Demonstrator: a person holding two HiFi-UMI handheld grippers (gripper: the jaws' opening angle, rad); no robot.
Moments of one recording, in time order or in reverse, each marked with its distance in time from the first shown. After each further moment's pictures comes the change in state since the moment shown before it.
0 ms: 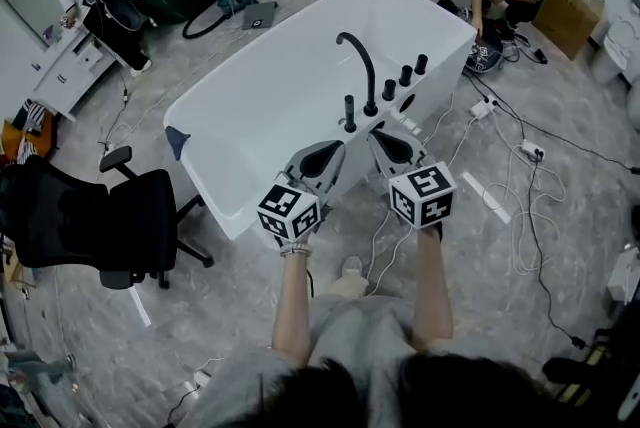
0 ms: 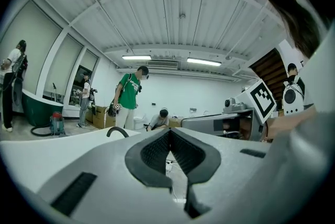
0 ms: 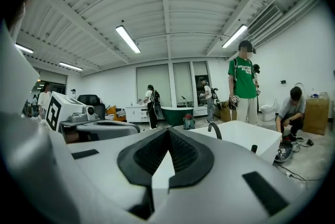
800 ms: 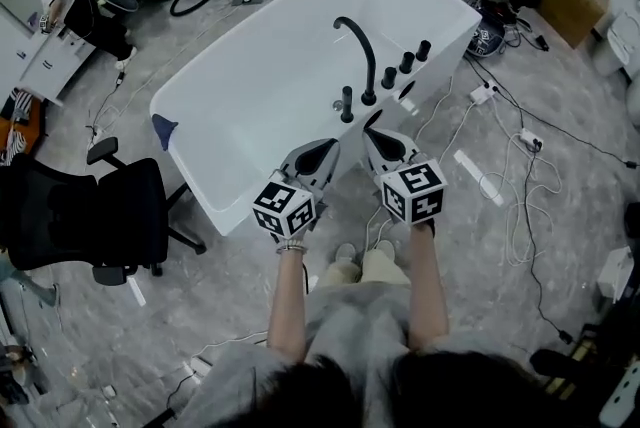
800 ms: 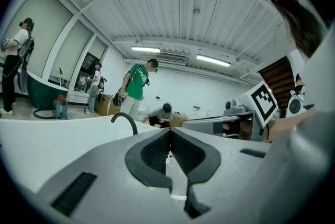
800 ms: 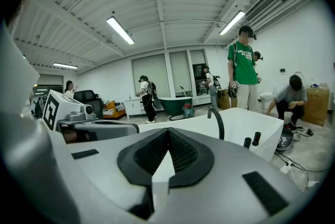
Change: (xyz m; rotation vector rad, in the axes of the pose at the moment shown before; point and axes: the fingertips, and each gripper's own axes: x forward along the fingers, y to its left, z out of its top) left arm 0.030 0.041 -0.039 -0.119 0.060 0.026; right arm 0.048 -0.030 -0.039 0.062 0.109 -0.001
